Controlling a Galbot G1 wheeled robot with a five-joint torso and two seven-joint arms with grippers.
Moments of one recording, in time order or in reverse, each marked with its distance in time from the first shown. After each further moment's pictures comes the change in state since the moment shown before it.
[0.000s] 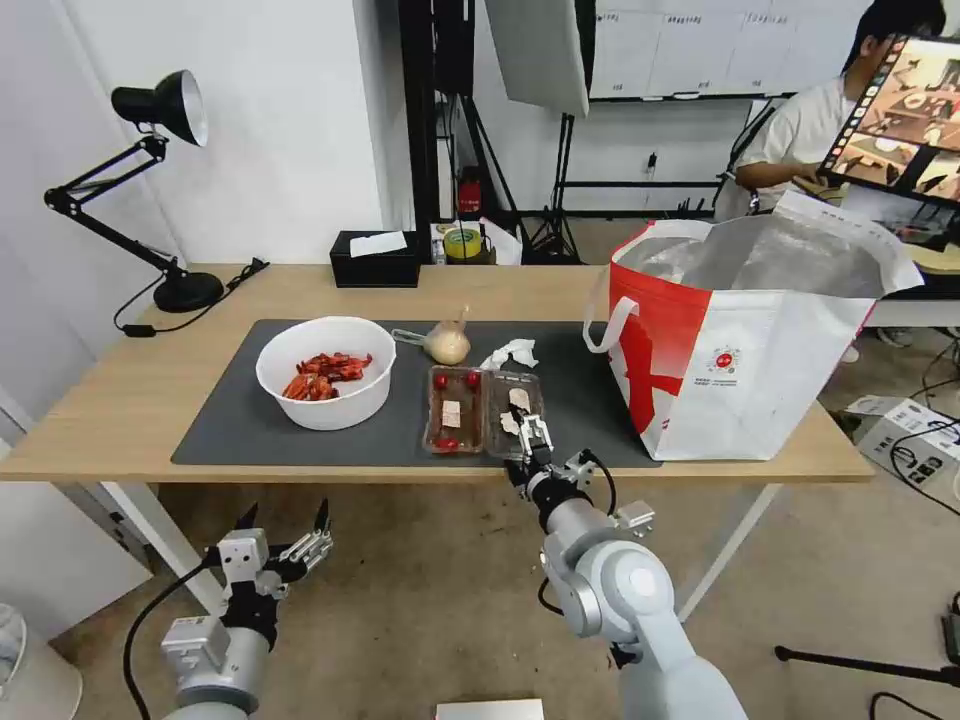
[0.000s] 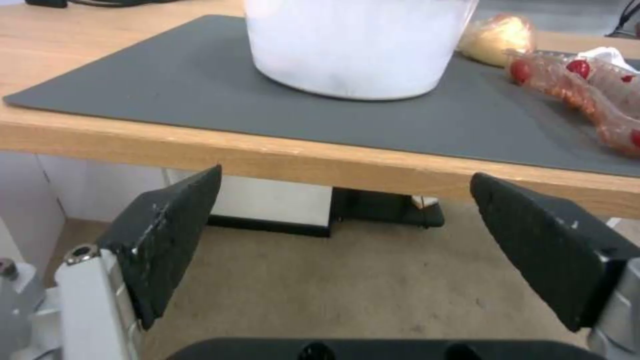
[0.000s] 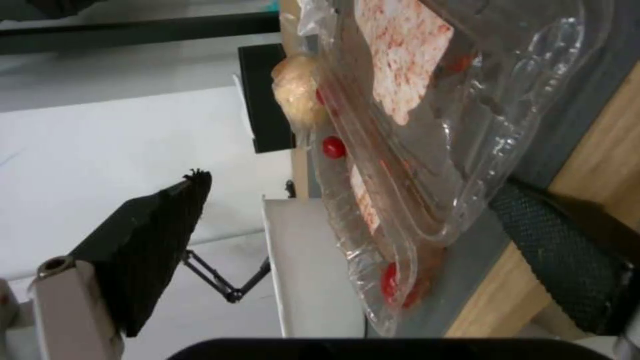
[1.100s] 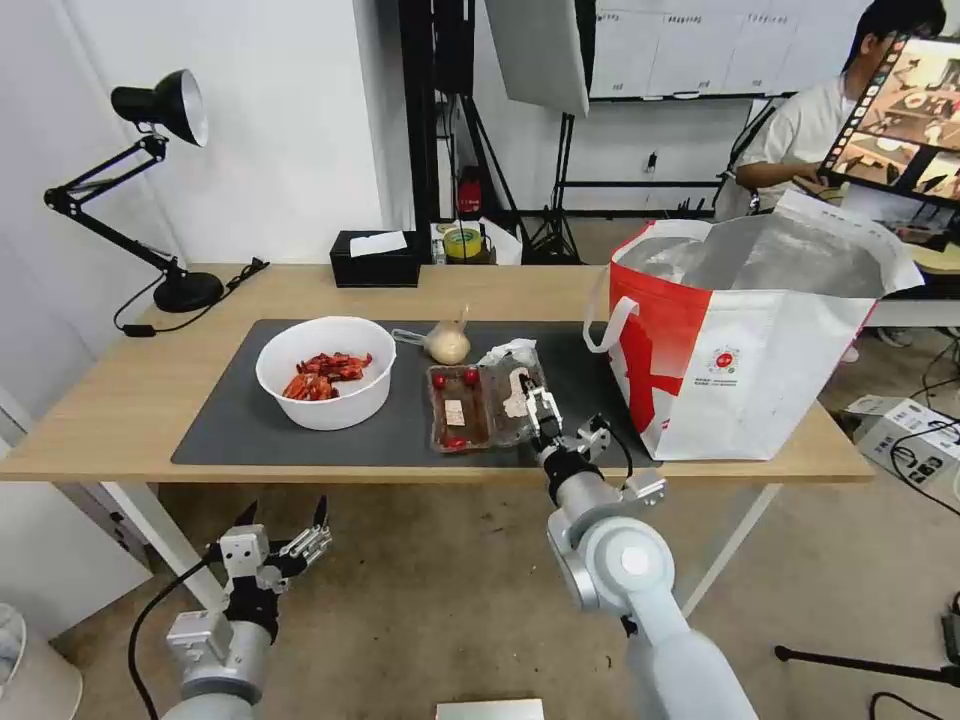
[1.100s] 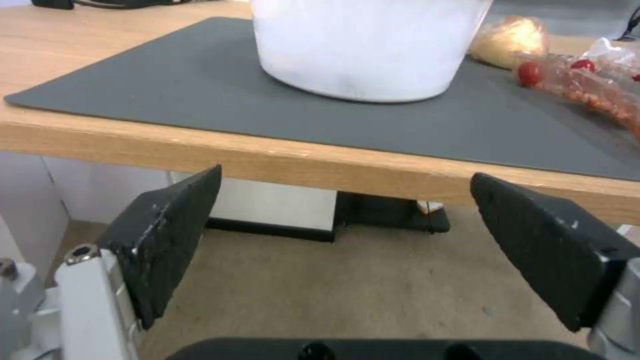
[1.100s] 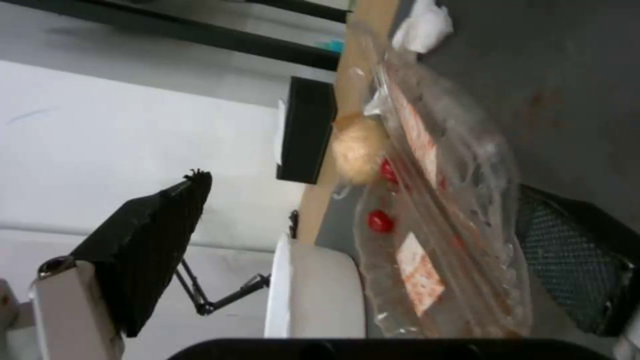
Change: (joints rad) left arm -0.025 0.009 0.009 0.030 -0.005 -0.018 -0.020; right arm 0.098 -0.042 -0.002 -0.019 -0.215 -0.030 -0.039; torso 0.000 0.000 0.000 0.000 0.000
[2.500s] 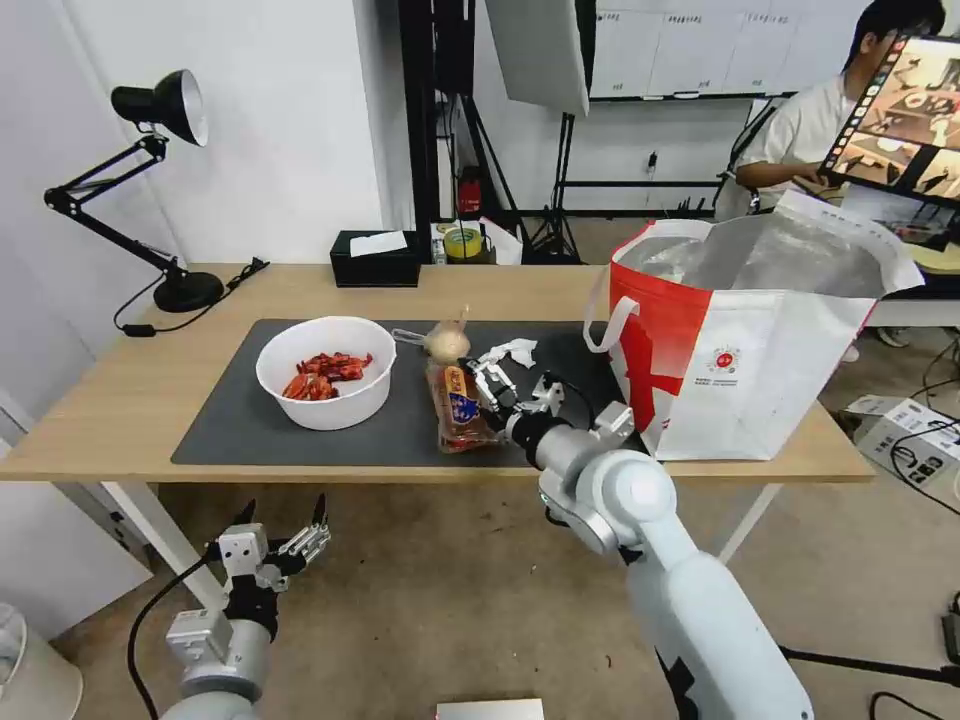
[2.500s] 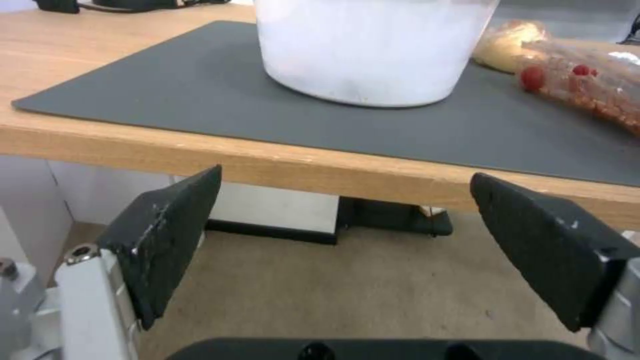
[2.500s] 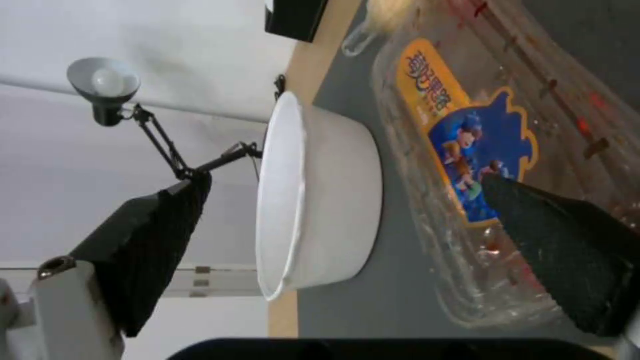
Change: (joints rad) left arm -0.003 -0.008 -0.004 -0.003 0.006 0.001 0.001; right arm 0.232 -0.098 -0.090 -0.049 0.280 -0.255 0.190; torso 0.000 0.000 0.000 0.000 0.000
